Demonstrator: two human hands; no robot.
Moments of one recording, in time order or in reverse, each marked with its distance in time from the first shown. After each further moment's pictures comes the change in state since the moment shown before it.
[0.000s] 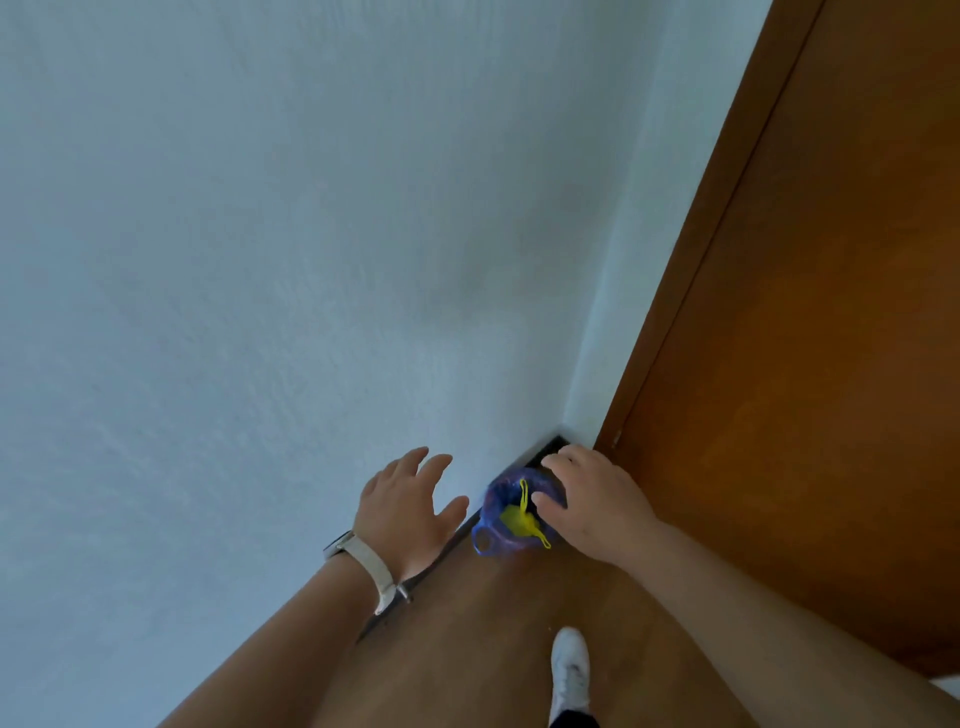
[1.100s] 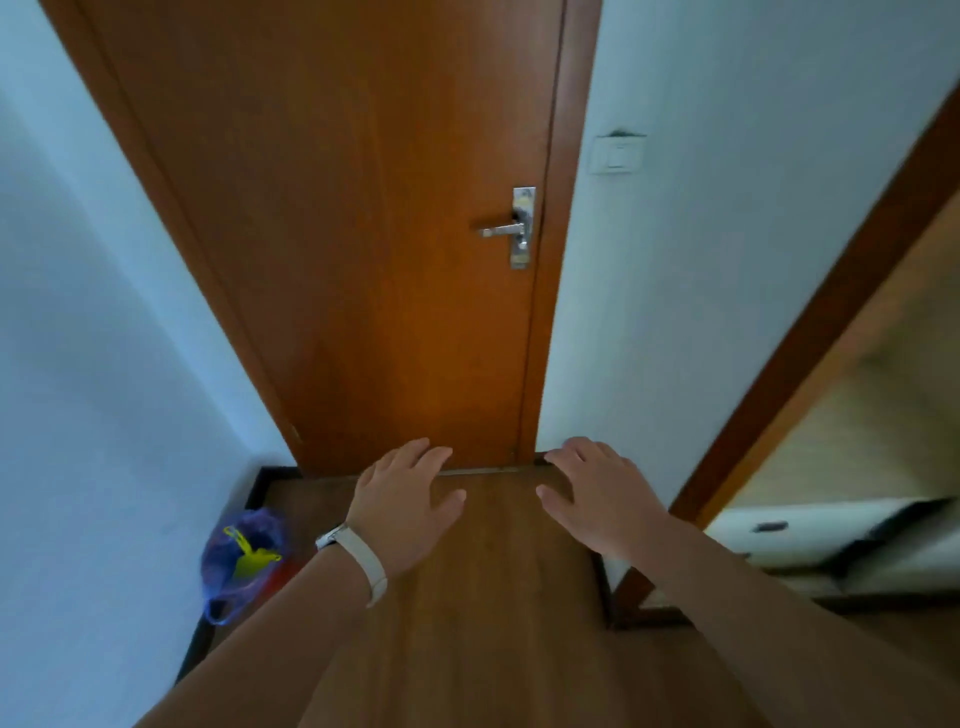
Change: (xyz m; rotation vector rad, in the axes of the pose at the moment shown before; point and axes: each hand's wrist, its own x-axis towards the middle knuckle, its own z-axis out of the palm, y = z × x) left_hand -0.264 0.379 0.107 0.074 -0.232 0.852; right_hand -0.548 0.171 -0.003 0.088 0.219 0.846
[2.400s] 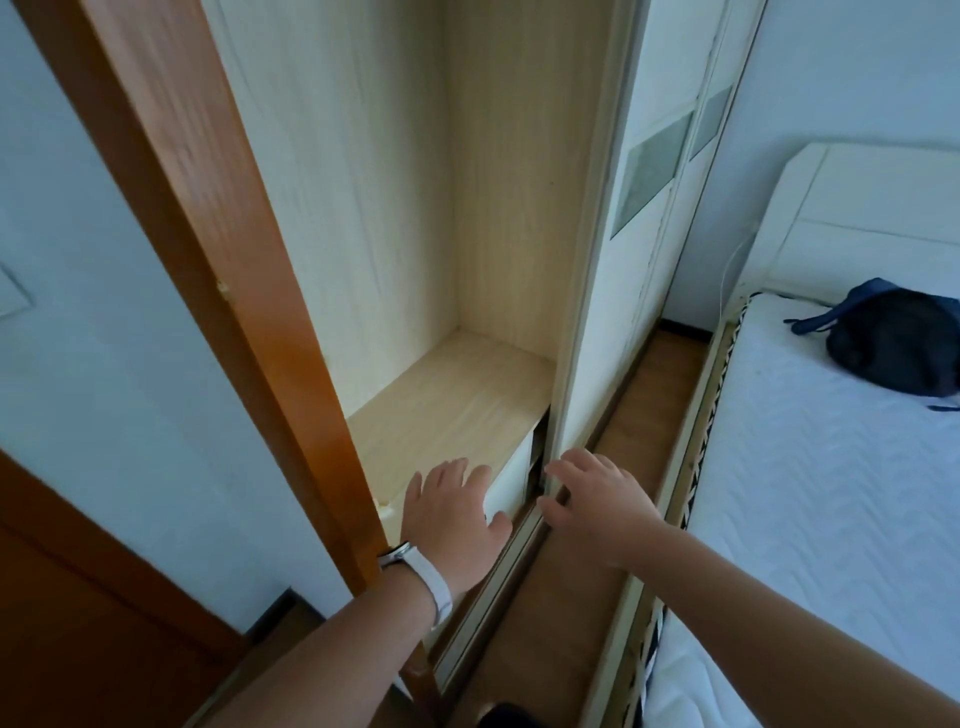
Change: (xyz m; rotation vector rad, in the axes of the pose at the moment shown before) left_hand 0.186 0.490 0.151 0.099 -0.202 0.930; right_hand -0.119 0.403 -0.062 0.119 0.236 0.896
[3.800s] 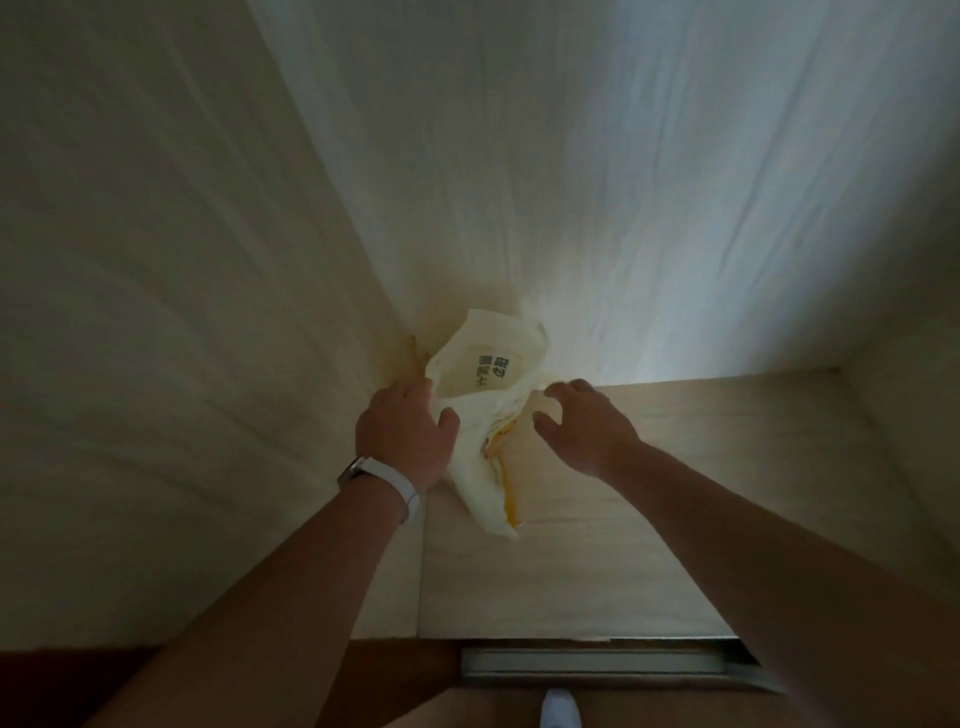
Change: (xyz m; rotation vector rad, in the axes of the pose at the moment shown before) left_hand 0.234 -0.230 0.002 -0.004 0.183 -1.211; right_hand 0.486 -0.158 0.088 0.153 -0.438 -0.766
